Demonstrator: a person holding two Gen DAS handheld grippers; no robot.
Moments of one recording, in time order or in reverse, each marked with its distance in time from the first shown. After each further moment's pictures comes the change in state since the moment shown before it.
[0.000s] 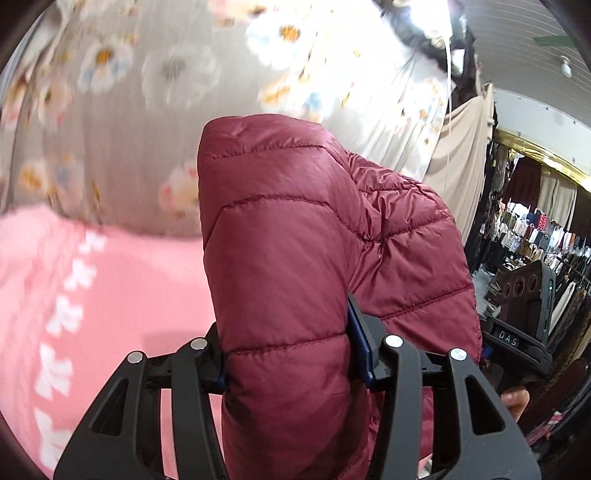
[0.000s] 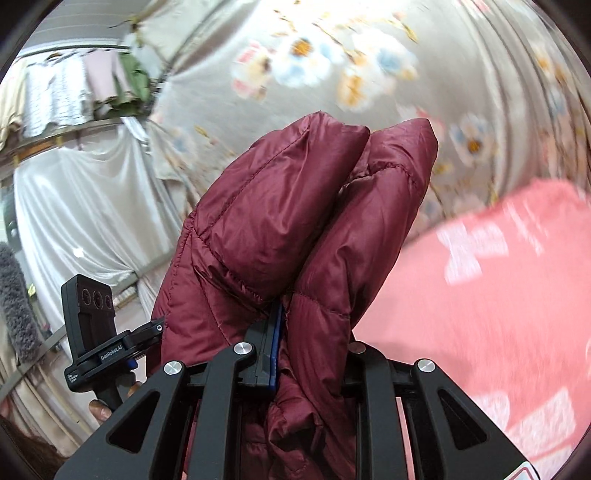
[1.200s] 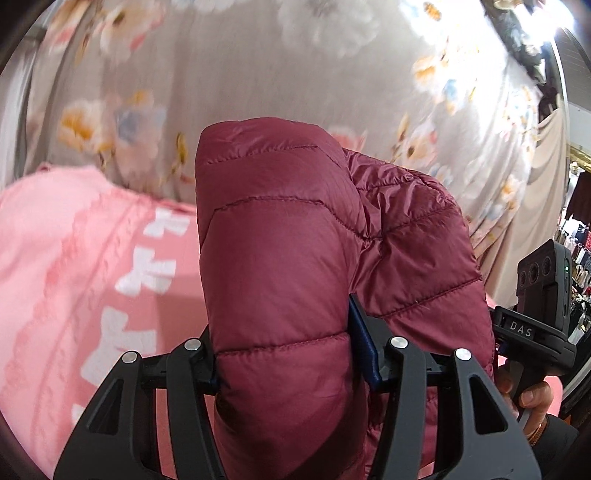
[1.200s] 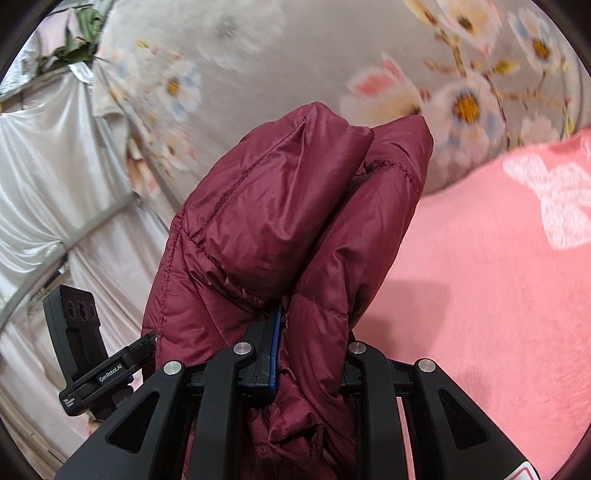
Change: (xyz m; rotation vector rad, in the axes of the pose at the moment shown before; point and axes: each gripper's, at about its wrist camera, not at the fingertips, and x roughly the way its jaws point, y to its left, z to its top) left arm 0.145 0.270 -0.045 -0.092 0.029 0.206; right arm 0.340 -0.063 -0.065 0.043 0.216 -0.003
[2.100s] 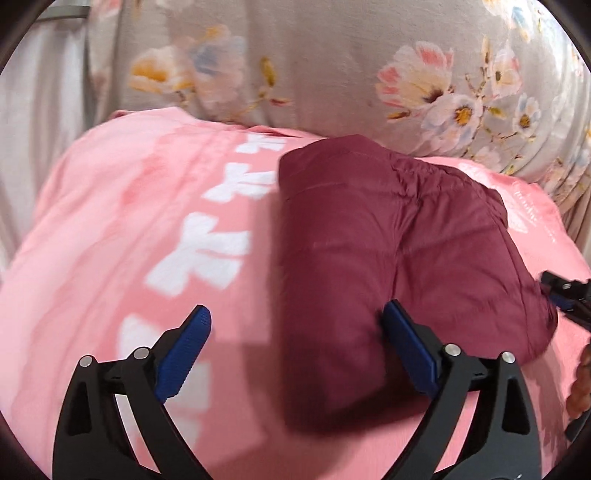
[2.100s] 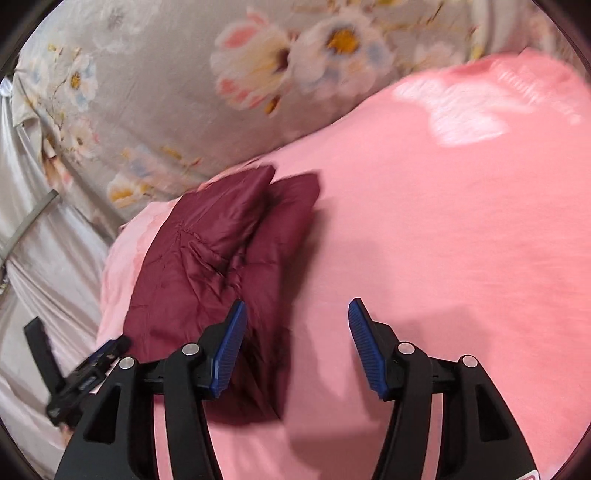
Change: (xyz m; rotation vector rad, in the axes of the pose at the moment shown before) left arm 0.005 0.020 -0.074 -0.007 0.207 0.415; right arm -0.038 -0.070 -0.060 0.135 0.100 -0.298
